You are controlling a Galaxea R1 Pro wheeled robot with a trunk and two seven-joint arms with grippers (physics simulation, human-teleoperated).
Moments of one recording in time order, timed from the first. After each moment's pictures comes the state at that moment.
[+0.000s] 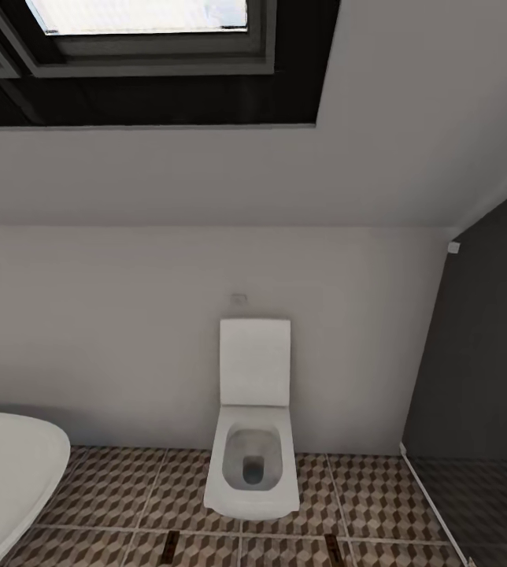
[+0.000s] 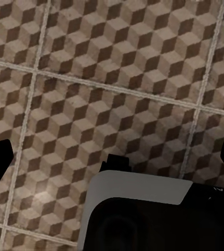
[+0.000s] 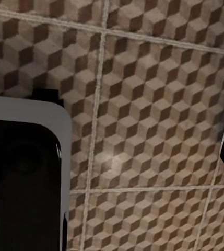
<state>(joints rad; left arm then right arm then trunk) -0.17 0.02 0.66 -0.01 -0.49 -0.16 0.07 -0.14 -0.06 -0.17 0.01 0.30 0.02 -0.17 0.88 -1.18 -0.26</state>
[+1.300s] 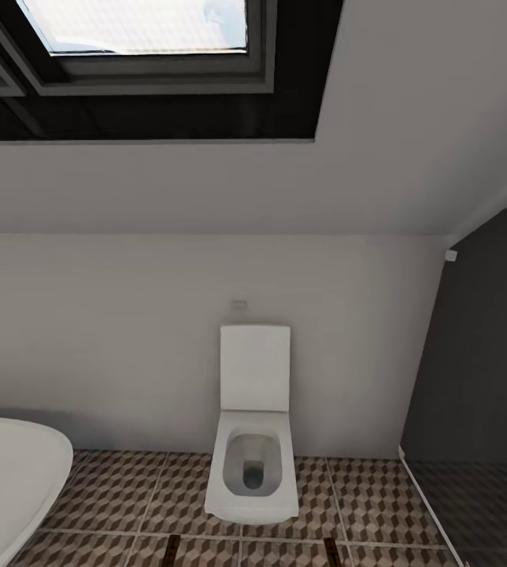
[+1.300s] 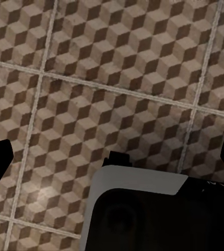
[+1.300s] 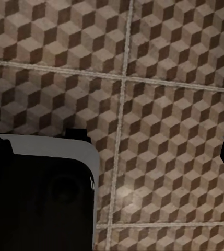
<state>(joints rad) -0.17 0.02 0.66 -0.01 -0.49 -0.17 0.07 -0.14 -0.01 -0.17 0.03 0.29 -0.17 -0.16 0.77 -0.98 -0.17</state>
